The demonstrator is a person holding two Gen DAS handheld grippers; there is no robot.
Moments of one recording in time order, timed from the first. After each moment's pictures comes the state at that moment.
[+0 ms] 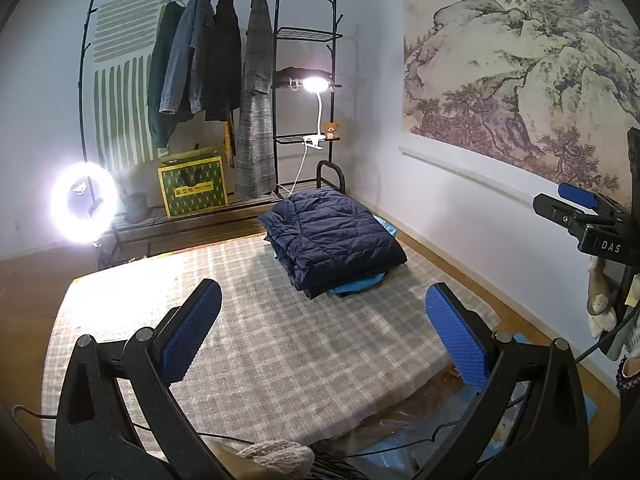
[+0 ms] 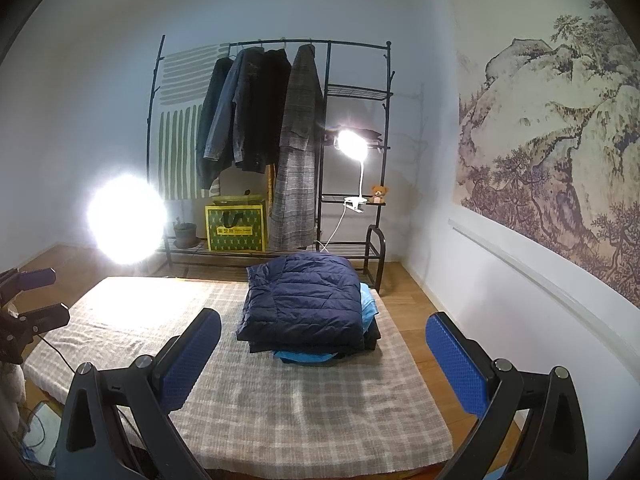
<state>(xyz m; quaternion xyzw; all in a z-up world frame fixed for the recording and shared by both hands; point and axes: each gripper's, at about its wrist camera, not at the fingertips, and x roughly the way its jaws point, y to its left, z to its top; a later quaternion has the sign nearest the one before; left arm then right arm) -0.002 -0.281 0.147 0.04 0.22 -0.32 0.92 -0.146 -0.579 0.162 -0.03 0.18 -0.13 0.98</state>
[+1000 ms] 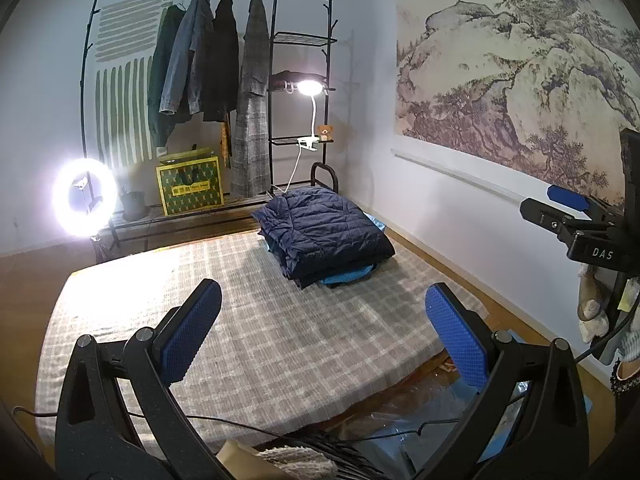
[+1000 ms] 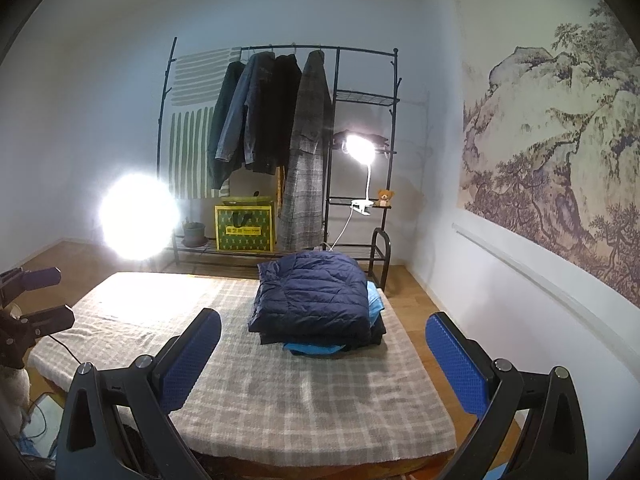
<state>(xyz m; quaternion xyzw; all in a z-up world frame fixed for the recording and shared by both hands) -0.040 -0.270 0.133 0.04 0.22 -0.33 0.92 -0.172 -0.557 0.152 -0.04 0.18 -0.11 0.98</state>
